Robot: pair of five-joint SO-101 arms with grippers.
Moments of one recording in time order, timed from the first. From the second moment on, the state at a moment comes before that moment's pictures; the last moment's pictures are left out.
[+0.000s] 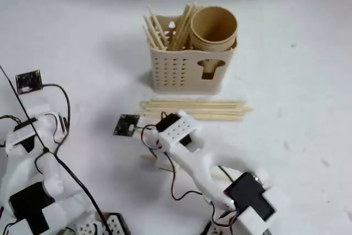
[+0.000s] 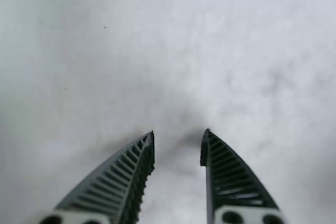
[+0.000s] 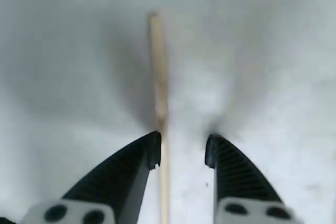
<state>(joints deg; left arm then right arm) -36.4 -11.5 57.0 31.8 -6.9 -42.7 3.2 38.7 61.7 35.9</state>
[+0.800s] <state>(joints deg) -36.4 -11.5 57.0 31.8 -6.9 -30.5 5.9 31.7 58.9 24.7</state>
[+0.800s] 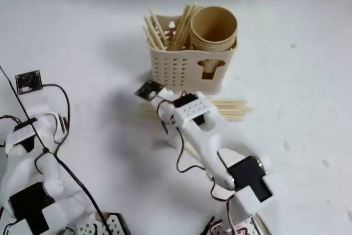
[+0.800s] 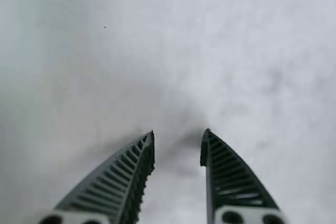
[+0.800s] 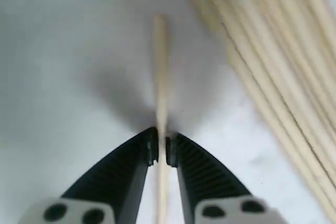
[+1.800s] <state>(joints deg) -36.4 -11.5 57.0 31.8 -6.9 -29.6 -34.9 27.7 71.4 18.9</state>
